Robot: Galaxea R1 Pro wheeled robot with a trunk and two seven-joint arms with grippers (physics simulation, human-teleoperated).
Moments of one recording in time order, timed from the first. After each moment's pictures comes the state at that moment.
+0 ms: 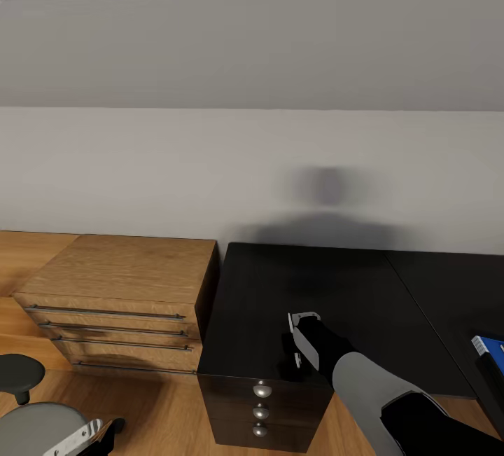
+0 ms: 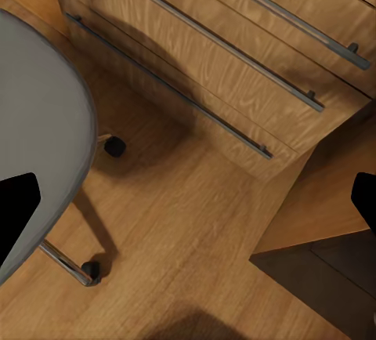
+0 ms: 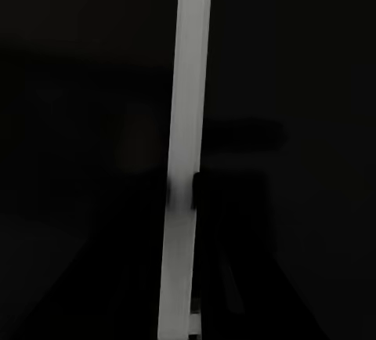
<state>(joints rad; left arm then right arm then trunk) 0.25 0.04 0.14 -1.47 0.47 0.15 0.28 -0.85 0.15 0.32 -0.29 -0.30 0.57 -0.21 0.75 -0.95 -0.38</state>
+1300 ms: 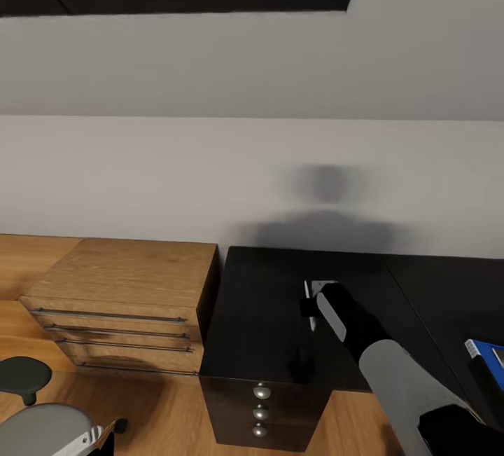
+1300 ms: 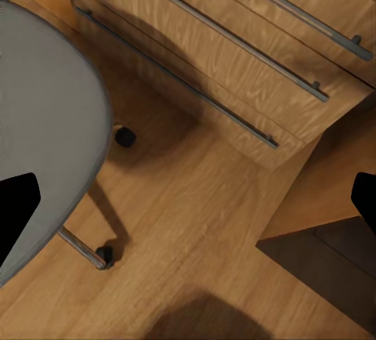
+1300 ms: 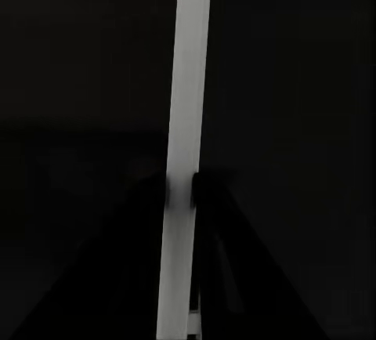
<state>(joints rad) 0.25 0.04 0.14 -1.43 0.46 0.14 0.28 -0.83 0.02 0.24 -0.67 -0.34 0.78 -0.22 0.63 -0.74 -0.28</state>
